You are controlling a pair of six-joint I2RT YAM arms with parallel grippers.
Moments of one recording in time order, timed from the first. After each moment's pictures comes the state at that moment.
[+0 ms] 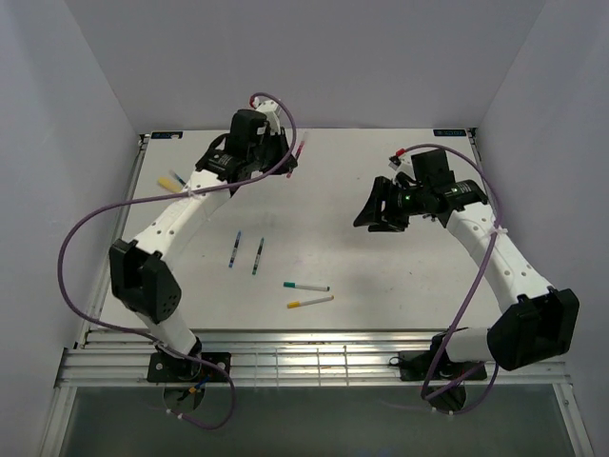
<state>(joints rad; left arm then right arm) -0.48 1.80 1.70 -0.47 0.06 -0.37 0.32 1.29 1.22 -0.83 -0.54 0.44</state>
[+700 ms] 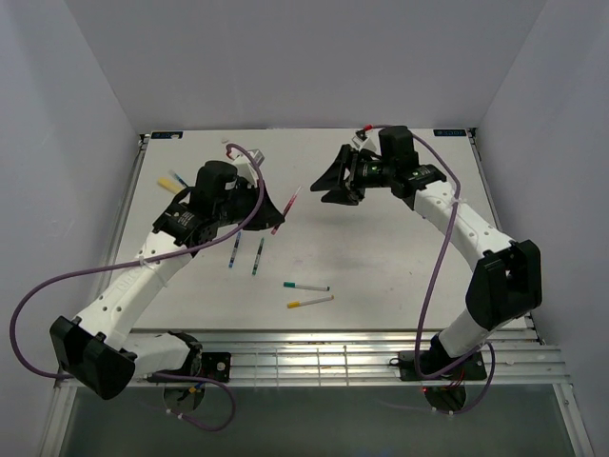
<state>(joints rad) -0.53 1.21 1.20 -0.57 0.28 -0.48 0.41 1.58 1.37 -0.33 -0.78 0.87</state>
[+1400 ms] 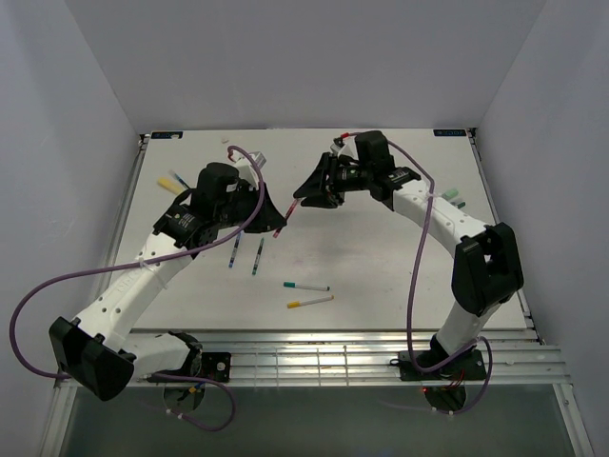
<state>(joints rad) -0.54 1.19 1.19 -0.58 0.29 -0.50 0.51 1.70 1.38 -0.20 -0.79 0.99</state>
